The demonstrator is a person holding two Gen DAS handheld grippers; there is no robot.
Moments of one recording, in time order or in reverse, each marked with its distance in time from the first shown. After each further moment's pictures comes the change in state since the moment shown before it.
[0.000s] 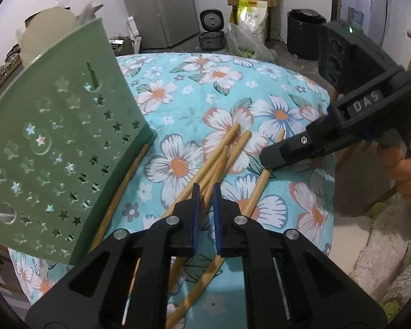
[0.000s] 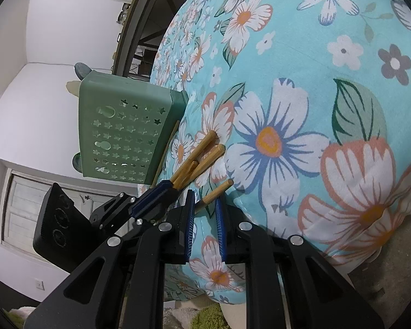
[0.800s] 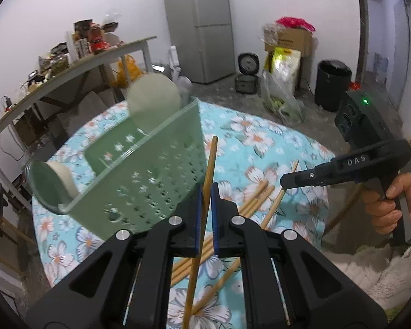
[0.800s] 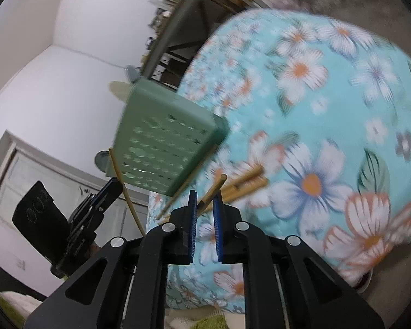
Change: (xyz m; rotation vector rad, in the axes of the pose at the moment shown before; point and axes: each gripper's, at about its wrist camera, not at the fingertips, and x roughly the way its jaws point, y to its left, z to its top) left arm -0.102 0.041 0.010 -0.169 -0.209 0.120; right arm -0.016 0.056 0.010 -0.209 -0.106 0.020
